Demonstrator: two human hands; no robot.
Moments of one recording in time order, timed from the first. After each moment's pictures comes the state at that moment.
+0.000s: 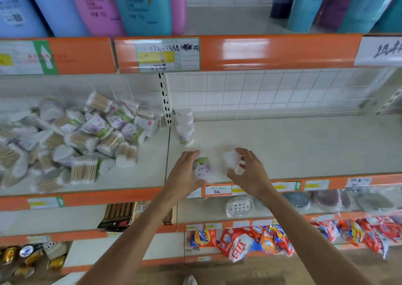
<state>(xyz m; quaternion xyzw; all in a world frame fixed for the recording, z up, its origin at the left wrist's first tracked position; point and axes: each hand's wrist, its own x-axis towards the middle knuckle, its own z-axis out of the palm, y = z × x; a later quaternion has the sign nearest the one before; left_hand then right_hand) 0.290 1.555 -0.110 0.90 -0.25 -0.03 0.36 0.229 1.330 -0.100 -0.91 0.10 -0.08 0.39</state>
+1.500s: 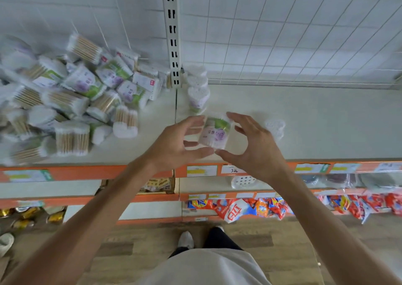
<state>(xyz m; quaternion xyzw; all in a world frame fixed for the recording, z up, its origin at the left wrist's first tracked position) 0.316 1.609 -0.078 0.79 -0.26 -0.17 0.53 0.246 1.395 -0.068 -0.93 -0.04 -0.09 0.34</state>
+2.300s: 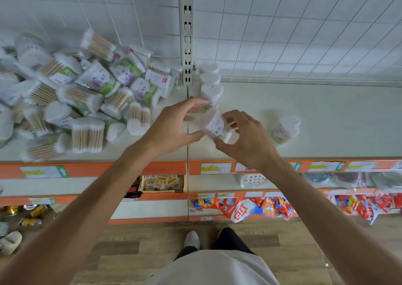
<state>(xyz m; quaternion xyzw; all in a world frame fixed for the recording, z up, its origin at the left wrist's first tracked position) 0.346 1.642 -0.067 0.84 -0.33 -0.05 0.43 0.278 1.433 -0.085 -0.96 -0.01 -0.09 0.28</state>
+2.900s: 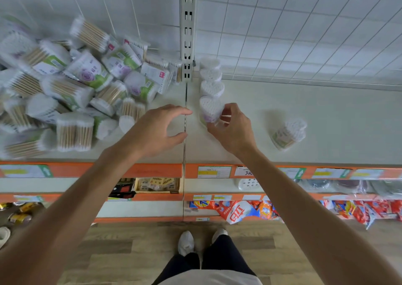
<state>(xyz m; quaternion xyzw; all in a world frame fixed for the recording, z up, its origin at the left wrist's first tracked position) 0.361 1.667 -0.091 0.90 -0.31 -0.04 0.31 0.334 1.444 -0.125 -0.90 0.14 -0.07 0.40</state>
